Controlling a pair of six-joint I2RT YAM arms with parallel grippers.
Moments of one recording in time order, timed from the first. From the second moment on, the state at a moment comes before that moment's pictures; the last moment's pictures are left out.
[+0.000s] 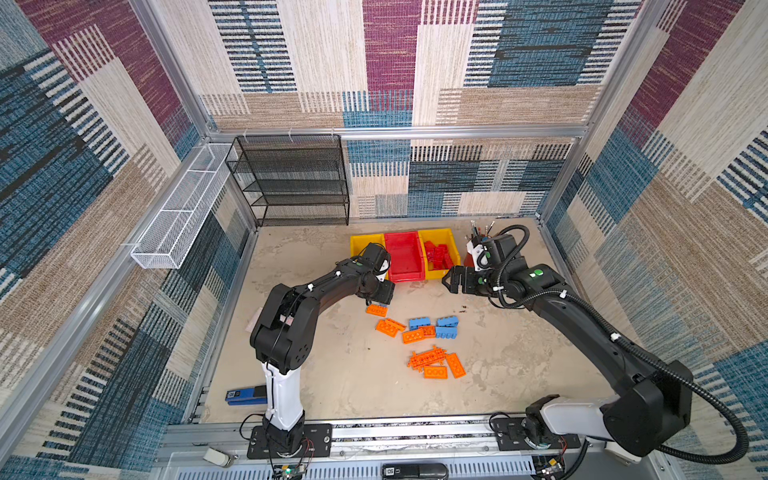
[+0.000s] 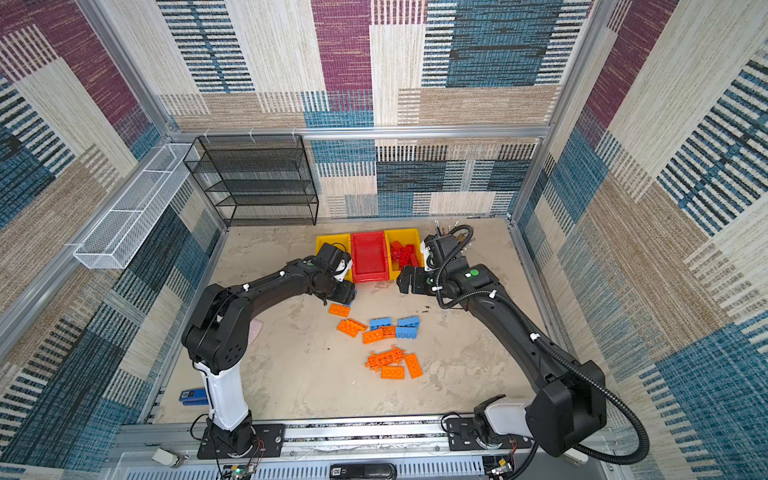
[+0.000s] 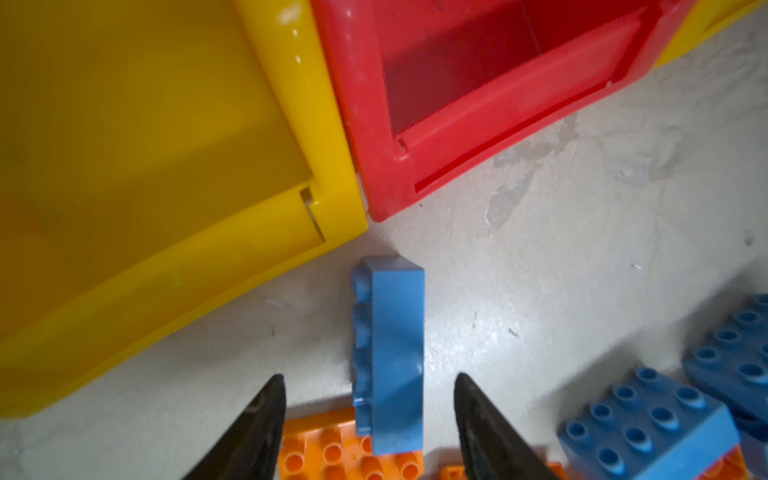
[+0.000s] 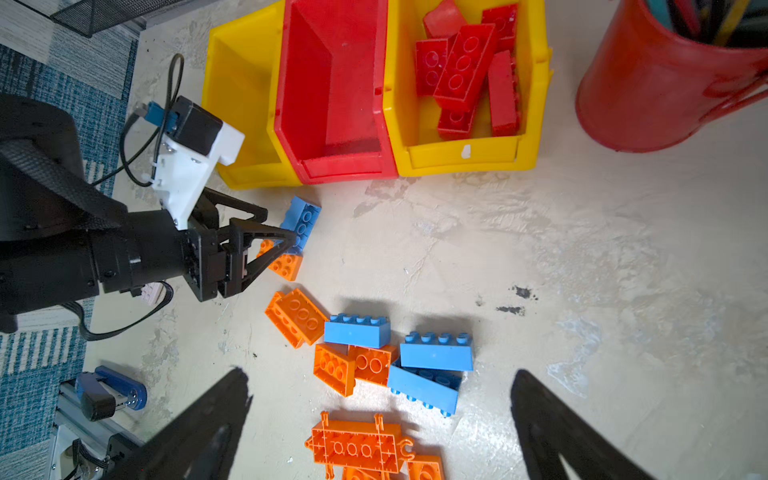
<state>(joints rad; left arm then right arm) -0.51 1.95 1.37 -0.56 0.09 -0.16 0.40 1.33 1.19 -0.73 -0.16 0.44</state>
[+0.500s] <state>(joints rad) -0.52 2.02 1.41 -0.55 0.10 -0.18 0.39 1.40 1.27 -0.75 -0.13 0.42</state>
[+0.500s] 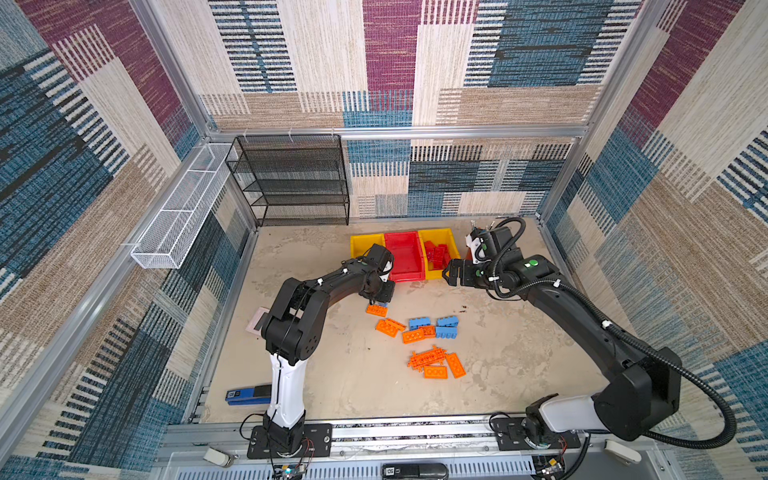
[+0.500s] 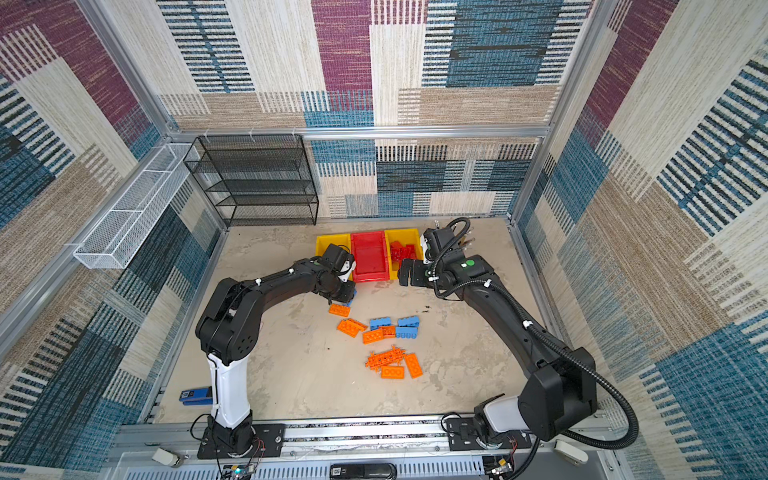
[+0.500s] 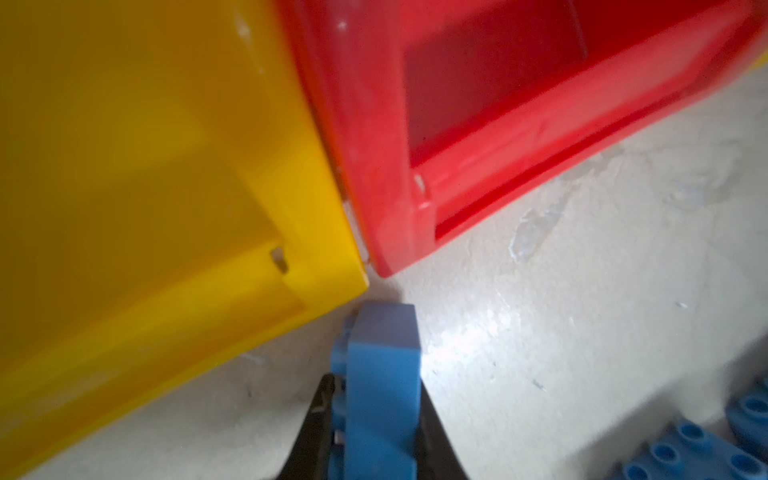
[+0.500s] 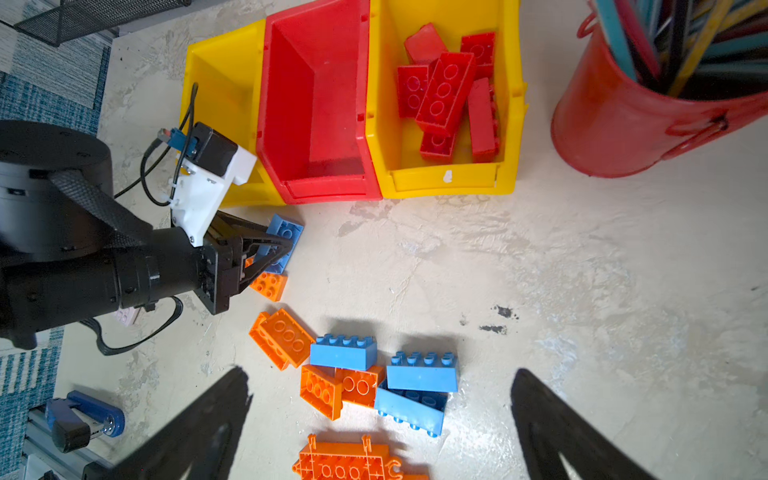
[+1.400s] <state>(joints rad) -0.53 2.42 2.37 -0.85 0.05 -0.14 0.35 1.38 1.25 -0.72 -0.07 0.40</state>
